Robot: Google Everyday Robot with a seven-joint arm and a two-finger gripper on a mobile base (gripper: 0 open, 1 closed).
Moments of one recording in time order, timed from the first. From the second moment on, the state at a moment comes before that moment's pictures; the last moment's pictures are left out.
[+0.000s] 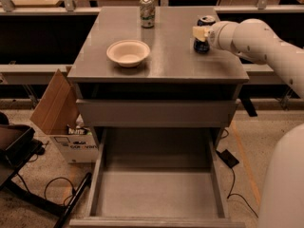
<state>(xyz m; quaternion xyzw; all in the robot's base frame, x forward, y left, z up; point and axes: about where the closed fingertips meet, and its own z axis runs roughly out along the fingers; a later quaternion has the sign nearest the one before) 0.850 -0.201 0.893 -0.12 0.79 0.10 0.59</state>
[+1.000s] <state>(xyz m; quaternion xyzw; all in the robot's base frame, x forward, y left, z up) 0.851 -0.196 0.891 -0.12 0.80 0.10 0.58</state>
